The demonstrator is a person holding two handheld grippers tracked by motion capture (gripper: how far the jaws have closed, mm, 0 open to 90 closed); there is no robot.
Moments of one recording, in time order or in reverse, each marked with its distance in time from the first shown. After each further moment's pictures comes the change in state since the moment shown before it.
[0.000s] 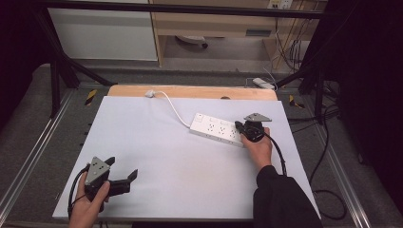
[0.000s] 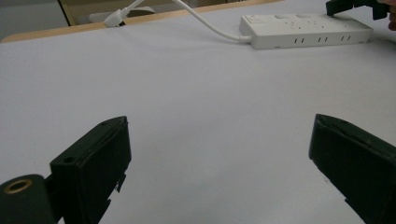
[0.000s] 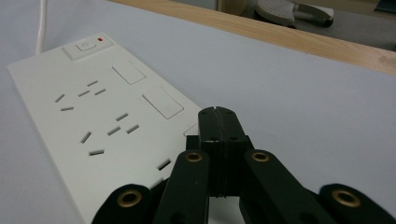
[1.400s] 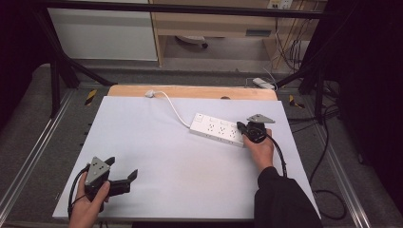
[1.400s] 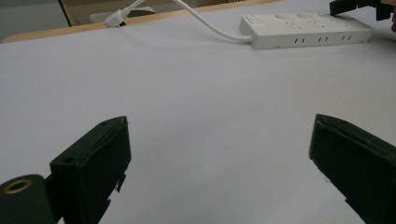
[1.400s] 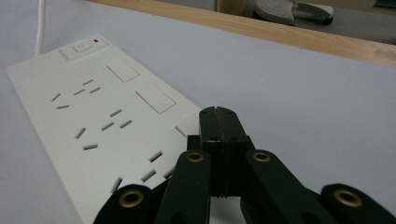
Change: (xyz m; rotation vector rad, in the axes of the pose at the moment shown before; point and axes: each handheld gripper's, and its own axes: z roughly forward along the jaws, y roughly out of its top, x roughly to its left) left arm 0.000 0.000 0.000 0.001 0.002 -0.002; right arm -0.006 -0.005 -0.003 -0.012 0.005 0.034
